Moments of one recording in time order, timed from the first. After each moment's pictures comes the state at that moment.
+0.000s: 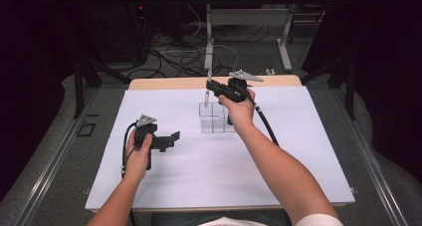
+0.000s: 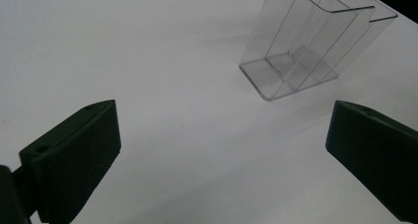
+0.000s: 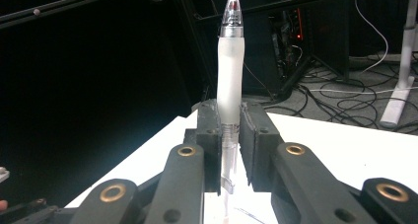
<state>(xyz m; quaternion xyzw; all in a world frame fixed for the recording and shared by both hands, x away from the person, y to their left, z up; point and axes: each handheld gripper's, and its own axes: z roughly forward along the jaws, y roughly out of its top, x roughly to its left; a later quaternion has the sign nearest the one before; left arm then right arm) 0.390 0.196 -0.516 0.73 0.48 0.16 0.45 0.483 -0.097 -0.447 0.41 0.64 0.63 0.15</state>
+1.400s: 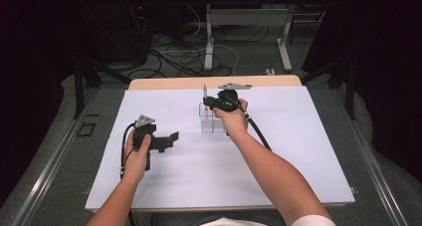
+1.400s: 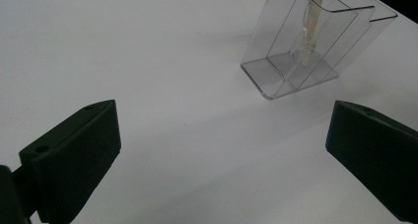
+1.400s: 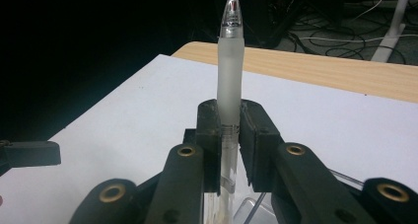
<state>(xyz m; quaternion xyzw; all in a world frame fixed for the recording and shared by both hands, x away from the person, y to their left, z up) 0.388 0.197 -0.516 0.73 0.48 0.16 0.45 0.482 -0.081 -0.485 0.44 0.70 0.54 0.13</state>
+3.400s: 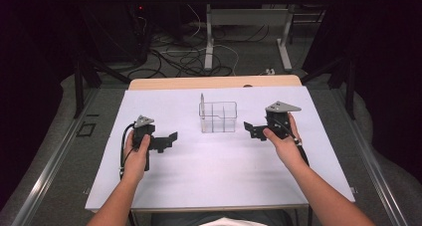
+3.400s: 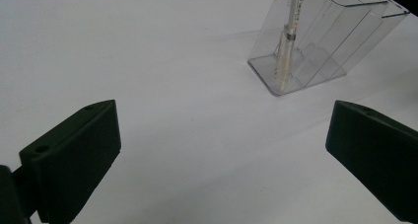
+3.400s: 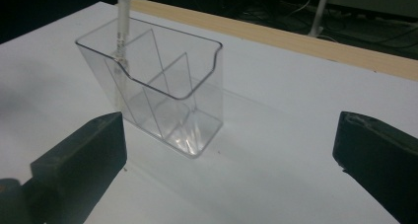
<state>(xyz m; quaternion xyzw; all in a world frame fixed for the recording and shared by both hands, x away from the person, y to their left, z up) 0.389 0.201 -0.519 0.73 0.49 0.16 0.44 0.405 -0.218 -0.492 0.43 0.74 0.47 0.22</state>
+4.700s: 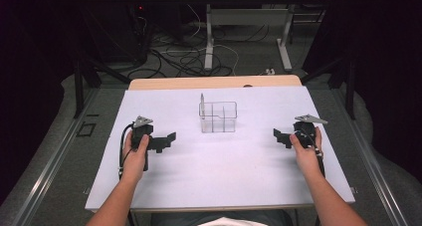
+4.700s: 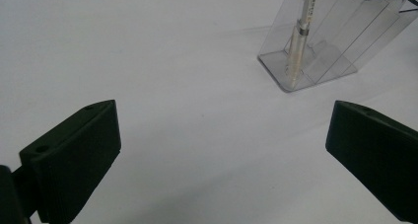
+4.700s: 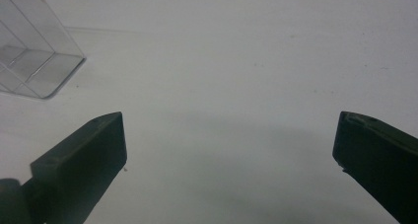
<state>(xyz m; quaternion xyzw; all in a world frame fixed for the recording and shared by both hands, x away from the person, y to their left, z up) 0.392 0.206 -0.523 0.73 0.50 0.16 0.43 0.405 -0.304 -0.549 0.56 0.68 0.41 0.25</state>
